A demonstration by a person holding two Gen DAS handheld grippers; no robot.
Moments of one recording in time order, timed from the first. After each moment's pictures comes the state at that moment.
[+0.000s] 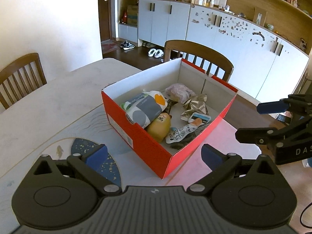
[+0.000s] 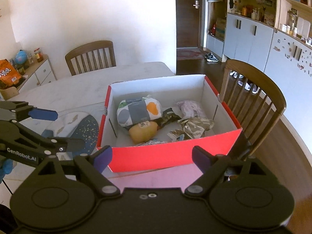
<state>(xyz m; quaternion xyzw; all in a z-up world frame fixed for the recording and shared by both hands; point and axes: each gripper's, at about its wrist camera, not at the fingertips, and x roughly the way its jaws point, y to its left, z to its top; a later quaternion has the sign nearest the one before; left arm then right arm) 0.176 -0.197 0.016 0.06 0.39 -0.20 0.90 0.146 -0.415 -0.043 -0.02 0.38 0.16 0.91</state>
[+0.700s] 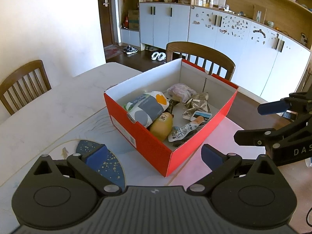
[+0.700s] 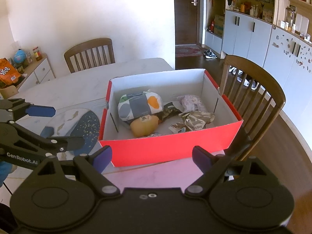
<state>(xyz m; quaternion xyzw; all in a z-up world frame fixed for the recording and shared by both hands) 0.160 -0.200 0.016 0.08 0.38 -0.19 0.90 0.138 -0.411 -0.051 -0.02 0.39 0.16 0.91</state>
